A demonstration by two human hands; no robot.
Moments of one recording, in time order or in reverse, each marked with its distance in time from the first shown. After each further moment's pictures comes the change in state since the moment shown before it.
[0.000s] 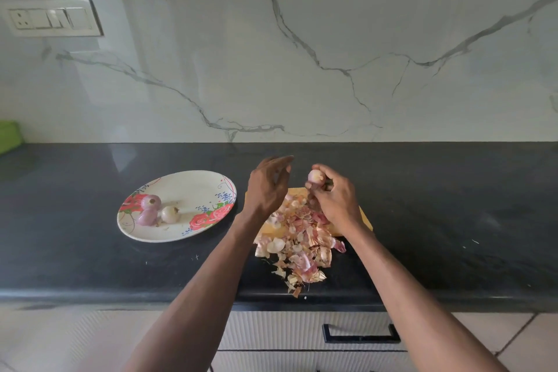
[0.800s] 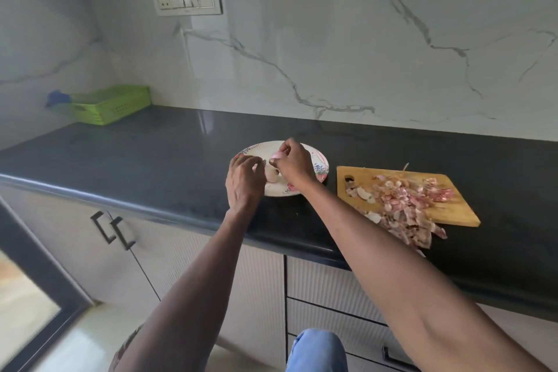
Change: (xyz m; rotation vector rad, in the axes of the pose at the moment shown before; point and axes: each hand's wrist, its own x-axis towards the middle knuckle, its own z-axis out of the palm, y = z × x) left_hand -0.078 -0.095 -0.175 0.374 0.334 -0.428; right_hand -0.025 -0.121 0.228 0.010 -0.372 0.083
